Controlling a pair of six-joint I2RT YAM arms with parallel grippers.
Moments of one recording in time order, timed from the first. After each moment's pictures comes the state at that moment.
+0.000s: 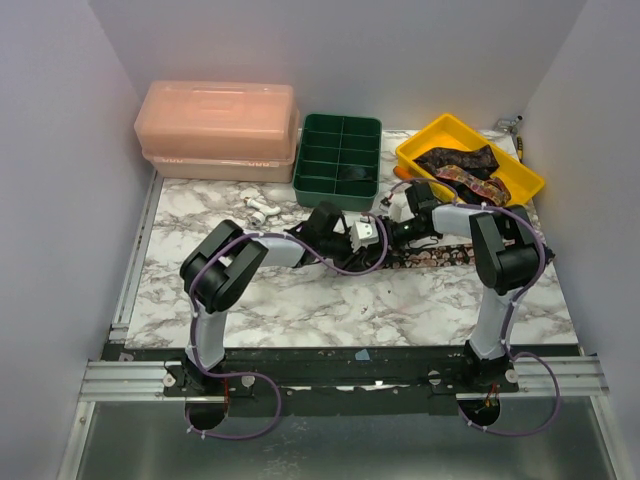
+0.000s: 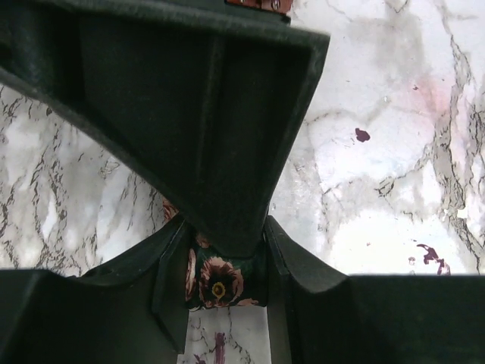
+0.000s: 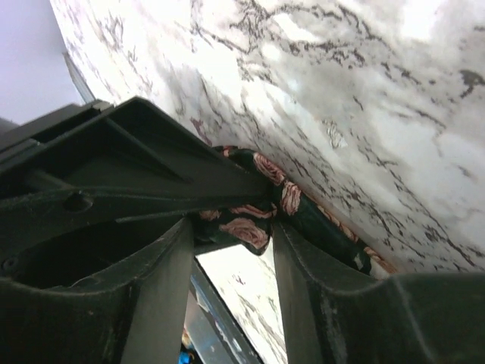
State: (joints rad) left arm -0.71 1.97 1.04 0.25 0.68 0.32; right arm 0.26 1.96 1.10 -0.39 -0.93 0.24
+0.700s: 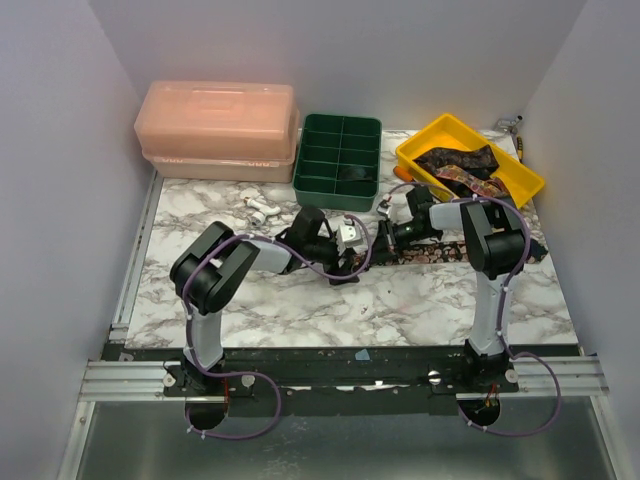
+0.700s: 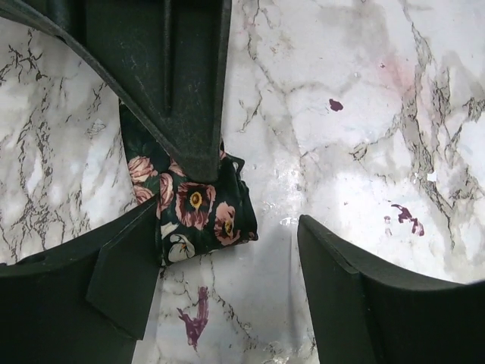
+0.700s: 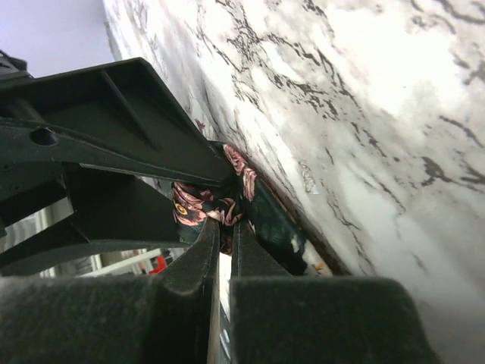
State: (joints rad) left arm -0.65 1.92 0.91 0.37 0.79 0.29; right arm 0.23 2.10 1.15 -0.37 -1.06 0.14
